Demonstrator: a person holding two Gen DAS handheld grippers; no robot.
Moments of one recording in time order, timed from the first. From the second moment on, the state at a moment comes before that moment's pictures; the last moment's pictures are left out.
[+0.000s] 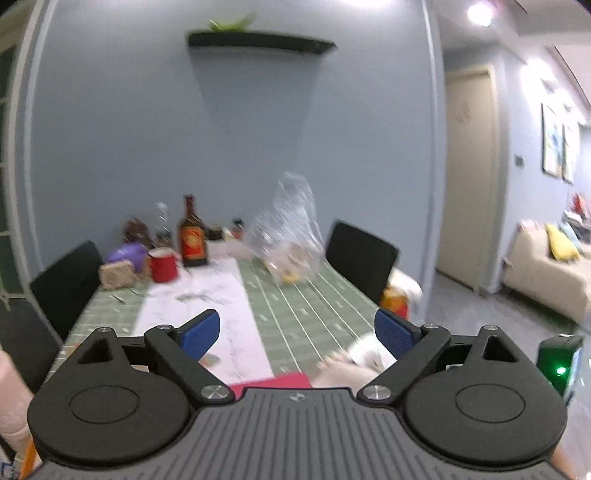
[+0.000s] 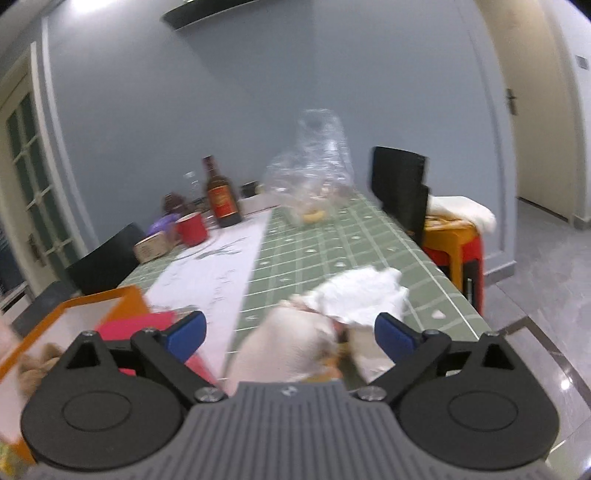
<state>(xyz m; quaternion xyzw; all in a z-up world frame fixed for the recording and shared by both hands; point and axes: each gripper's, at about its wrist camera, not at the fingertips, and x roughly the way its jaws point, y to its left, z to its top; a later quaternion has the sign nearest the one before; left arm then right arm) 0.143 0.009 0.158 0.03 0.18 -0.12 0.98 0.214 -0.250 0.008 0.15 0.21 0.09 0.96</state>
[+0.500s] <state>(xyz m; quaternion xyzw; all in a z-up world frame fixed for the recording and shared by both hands) 0.190 -0.036 0.090 0.09 0.29 -0.16 0.94 0.240 -0.272 -0.040 0.23 0.30 0.11 0.92</state>
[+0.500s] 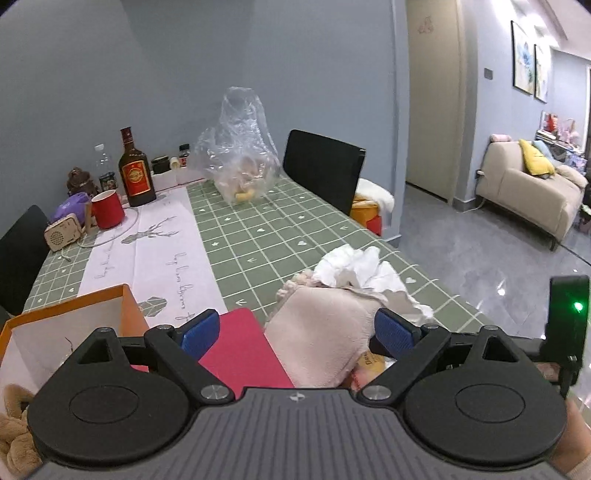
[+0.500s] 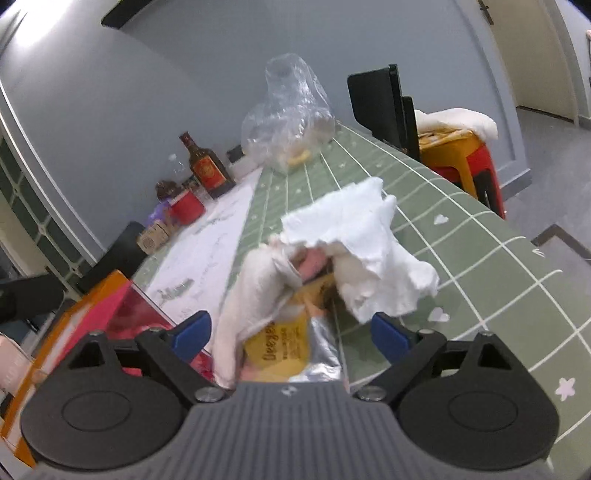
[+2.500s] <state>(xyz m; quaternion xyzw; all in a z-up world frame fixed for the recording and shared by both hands) 0.218 -0.073 0.069 0.13 0.37 -0.18 0.90 0.244 -0.247 -0.050 0.16 0.32 0.11 0.93</state>
